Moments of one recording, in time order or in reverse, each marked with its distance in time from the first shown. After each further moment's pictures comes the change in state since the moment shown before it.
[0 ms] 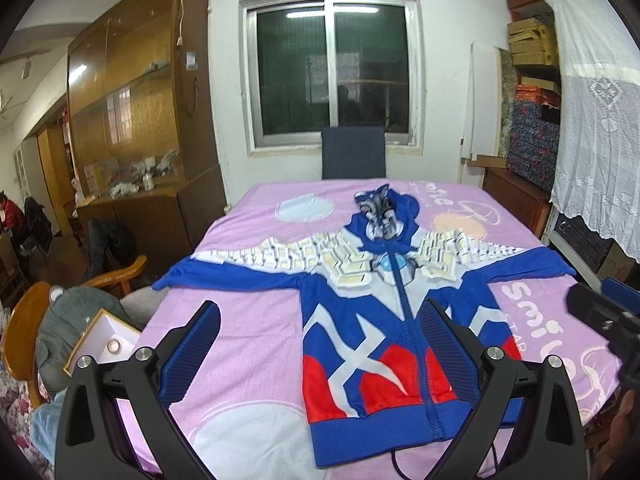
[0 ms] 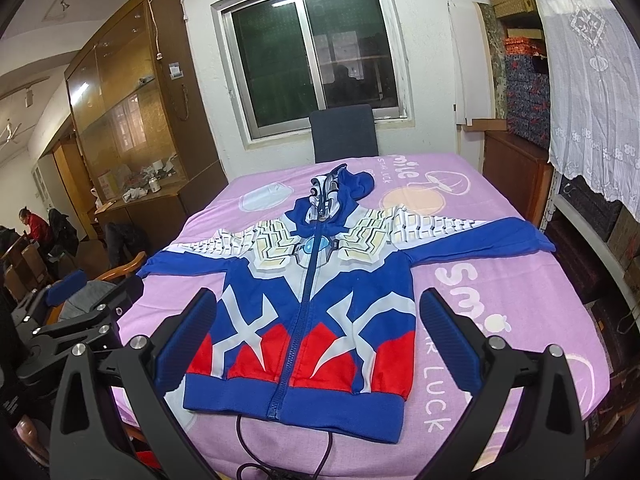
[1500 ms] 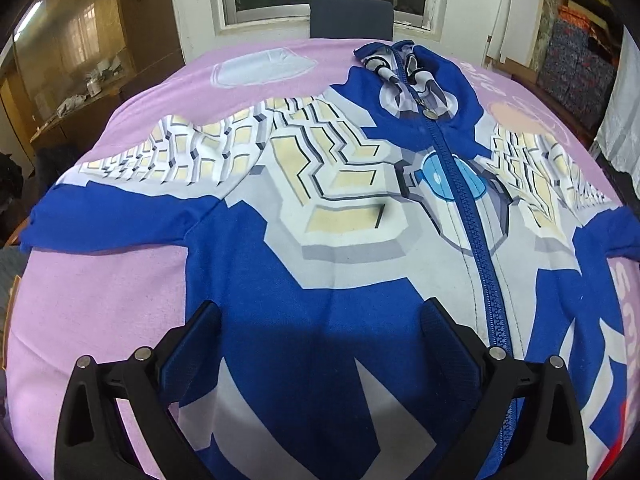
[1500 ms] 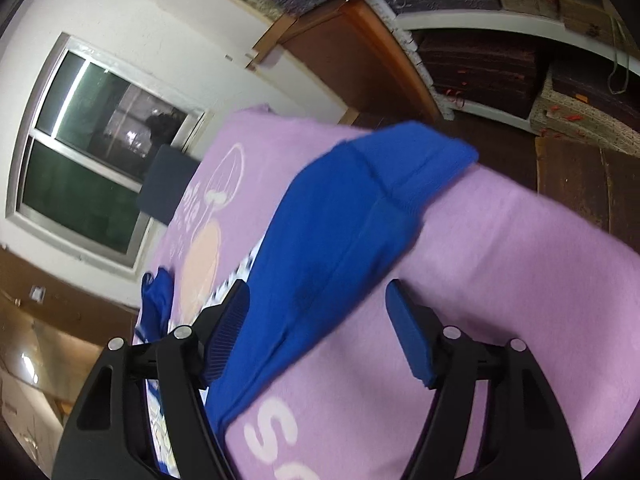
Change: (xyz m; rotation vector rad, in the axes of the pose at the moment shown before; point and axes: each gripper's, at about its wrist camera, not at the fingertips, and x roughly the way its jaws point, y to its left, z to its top) left arm 0.298 -0.034 -0.022 -0.012 0.436 -0.040; right arm 0.215 -0.368 0.017 0.932 0.052 -0.183
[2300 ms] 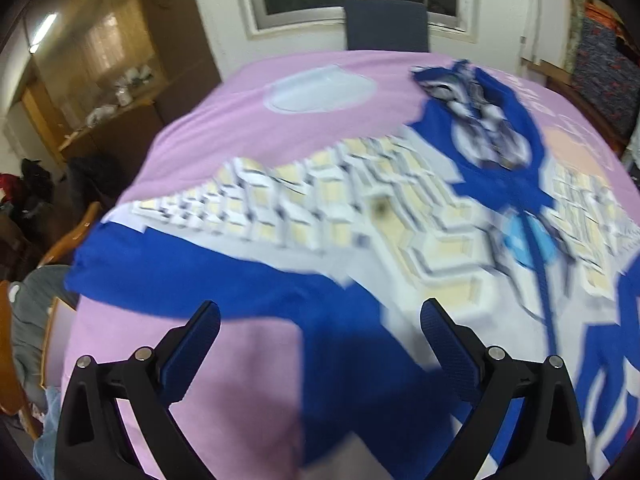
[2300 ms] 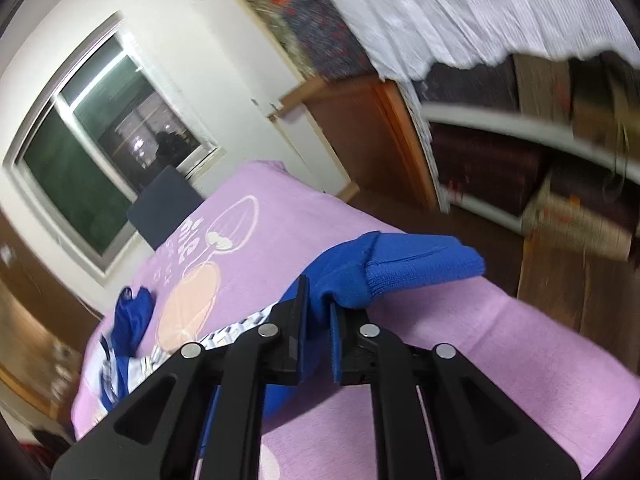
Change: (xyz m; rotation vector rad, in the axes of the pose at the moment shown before) left arm 0.003 0.051 0.051 -0.015 0.010 0.161; right arm -0.029 0.046 -0.011 -0.304 -0.247 -0.065
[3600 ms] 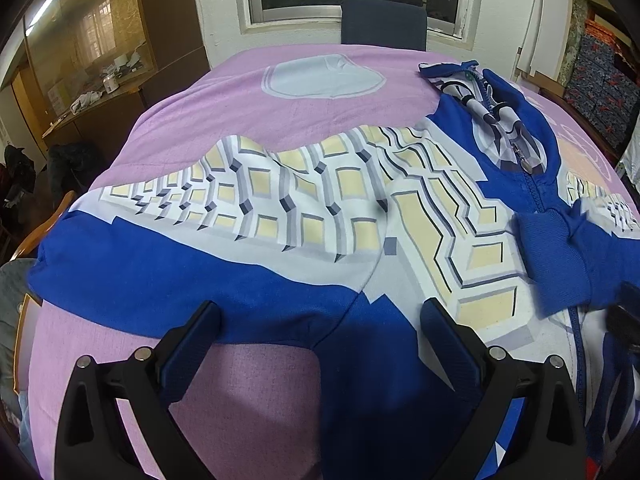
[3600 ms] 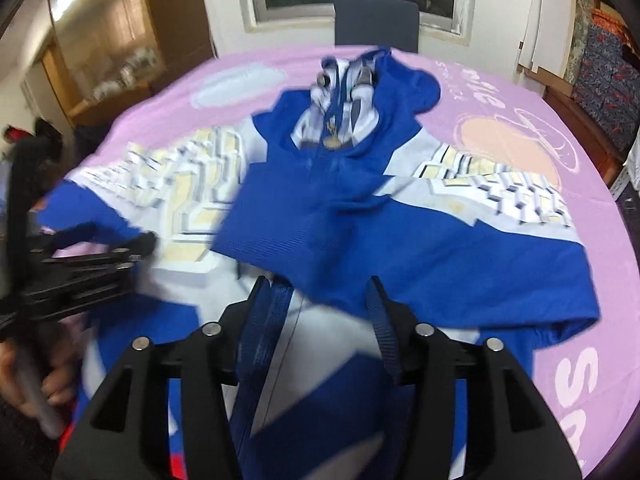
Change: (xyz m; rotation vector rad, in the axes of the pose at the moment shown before) left arm 0.032 0.017 -0.004 -0.024 -0.011 -0.105; right arm -0.003 0.278 -0.211 -0.787 0.429 0.266
